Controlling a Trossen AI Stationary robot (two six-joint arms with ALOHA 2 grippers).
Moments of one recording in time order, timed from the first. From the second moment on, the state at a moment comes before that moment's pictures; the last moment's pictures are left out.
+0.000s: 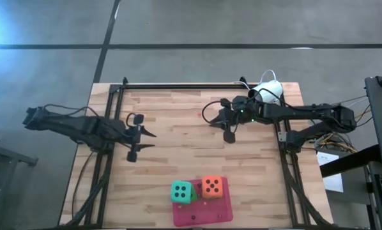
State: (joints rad) left arm -0.19 0.74 0.63 -0.41 -0.16 0.17; right arm -0.22 1.30 0.83 -0.07 -0.19 -0.15
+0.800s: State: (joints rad) left arm -0.18 0.75 0.69 -0.47 -0.16 0.42; right arm -0.27 1.61 0.85 0.05 -0.16 -0.19
